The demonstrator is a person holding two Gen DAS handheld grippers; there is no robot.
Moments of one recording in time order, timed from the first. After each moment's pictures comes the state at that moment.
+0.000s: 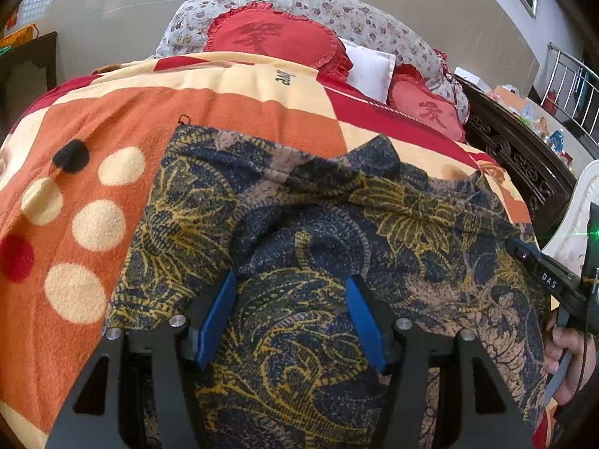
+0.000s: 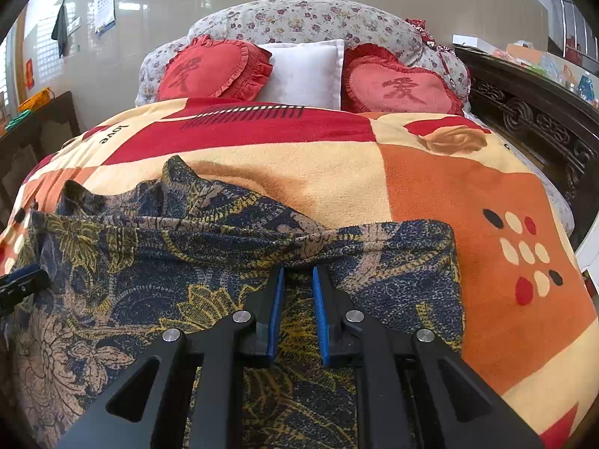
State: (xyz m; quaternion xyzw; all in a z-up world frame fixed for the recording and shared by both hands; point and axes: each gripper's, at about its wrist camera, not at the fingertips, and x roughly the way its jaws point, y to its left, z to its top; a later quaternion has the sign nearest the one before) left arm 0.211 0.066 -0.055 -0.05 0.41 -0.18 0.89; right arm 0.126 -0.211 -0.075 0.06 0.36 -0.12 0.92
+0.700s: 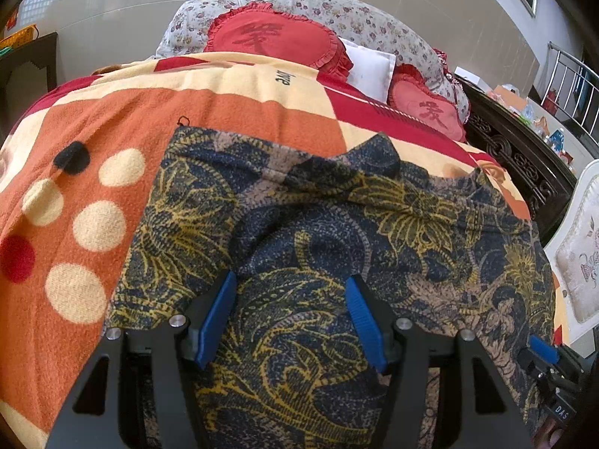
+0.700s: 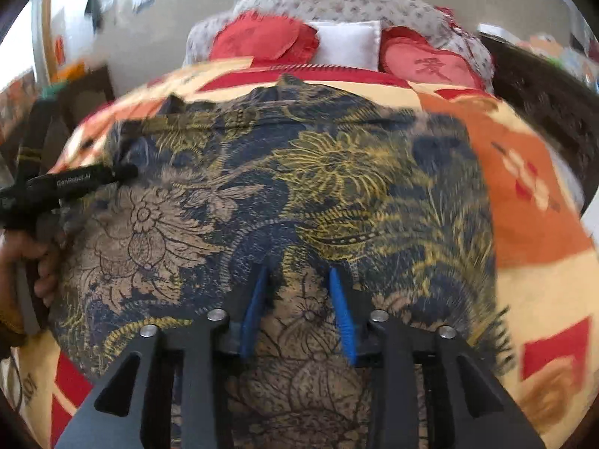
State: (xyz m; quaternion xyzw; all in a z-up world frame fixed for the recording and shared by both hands) left arm 0.210 0.065 -0.055 -0.05 0.41 -0.18 0.89; right arm 0.029 -0.147 -0.088 0.09 0.39 -0.05 0.91
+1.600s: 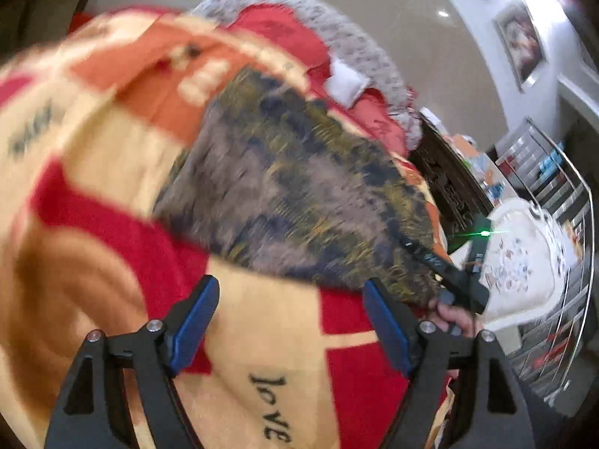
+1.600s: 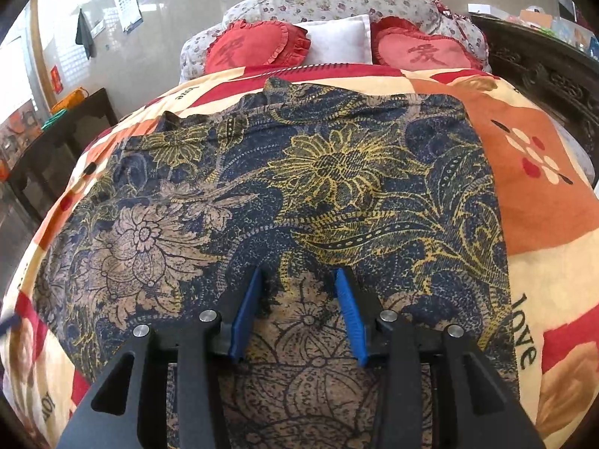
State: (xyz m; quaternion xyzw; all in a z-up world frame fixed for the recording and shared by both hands) left arm 0.000 0.170 -0.048 -0.24 0.44 -0.23 0.83; right arm 0.030 -0.153 -0.092 0.12 0.38 -0.04 0.91
